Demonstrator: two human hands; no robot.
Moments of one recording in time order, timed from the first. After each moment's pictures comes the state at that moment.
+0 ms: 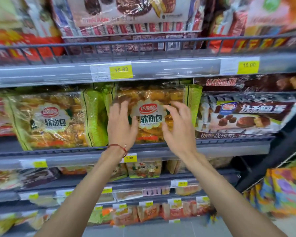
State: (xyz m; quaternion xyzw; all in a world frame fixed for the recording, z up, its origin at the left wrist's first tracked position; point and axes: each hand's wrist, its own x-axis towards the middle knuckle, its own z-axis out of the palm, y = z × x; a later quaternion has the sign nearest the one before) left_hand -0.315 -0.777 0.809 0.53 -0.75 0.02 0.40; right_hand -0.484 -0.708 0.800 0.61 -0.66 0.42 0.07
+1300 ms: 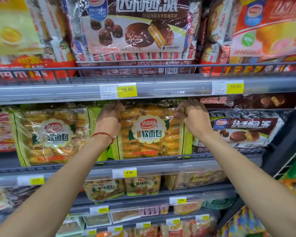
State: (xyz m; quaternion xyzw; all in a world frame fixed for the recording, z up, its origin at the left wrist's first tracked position) left_hand -0.277 -0.829 0.856 0.50 -0.79 0.07 0.33; right_hand -0.562 -0.748 0.860 0.64 -0.70 0.31 0.11
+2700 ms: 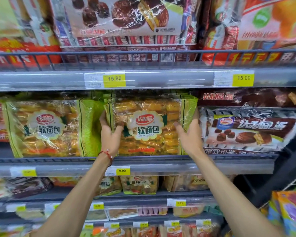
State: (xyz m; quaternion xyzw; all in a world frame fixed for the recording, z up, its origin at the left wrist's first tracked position) left_hand -0.319 -0.808 0.784 0.52 -0.56 -0.32 0.56; right_hand -0.555 -0.750 0.781 0.49 -0.66 0.55 -0.17
